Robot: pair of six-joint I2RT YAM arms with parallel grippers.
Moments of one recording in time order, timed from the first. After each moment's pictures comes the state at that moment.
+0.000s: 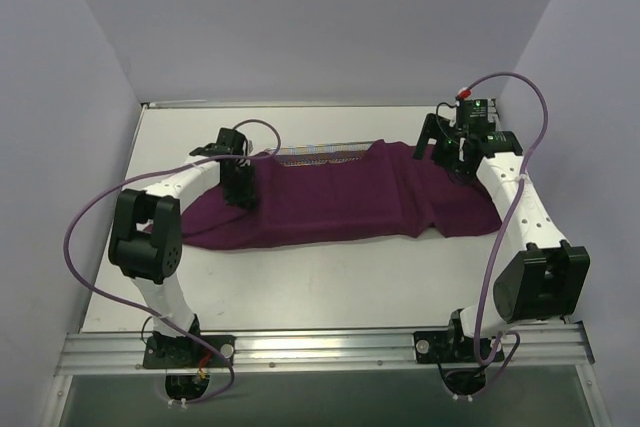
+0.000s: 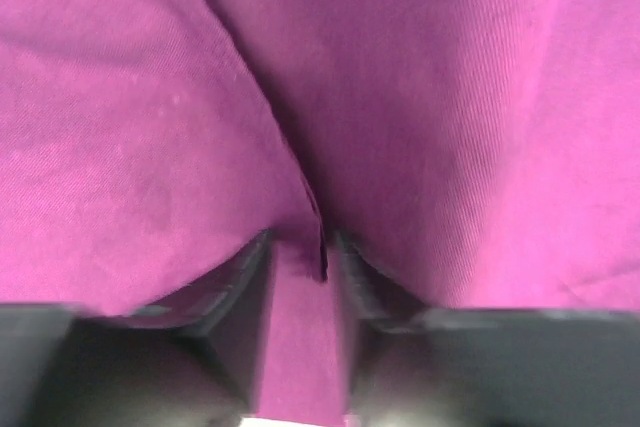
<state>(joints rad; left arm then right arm) -0.26 1.81 1.27 -0.64 0.05 -0.31 0.06 1.47 1.35 -0.72 -0.04 0.39</state>
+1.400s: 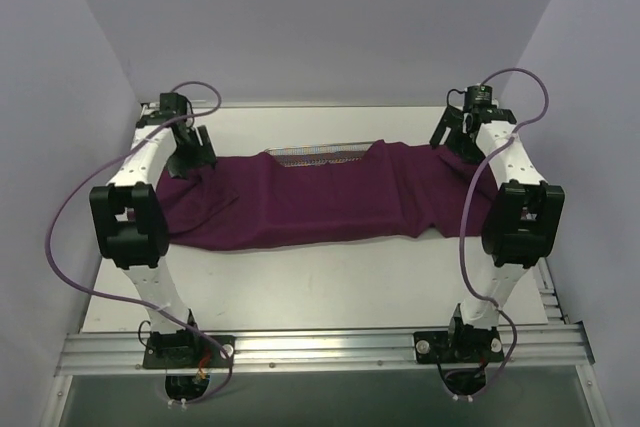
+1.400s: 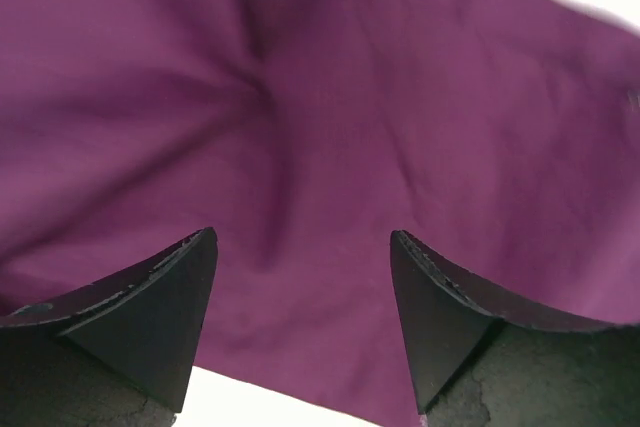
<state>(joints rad) 0.05 1.94 1.69 -0.87 -0.06 -0.32 -0.06 1.85 1.56 -0.71 0.05 0.41</state>
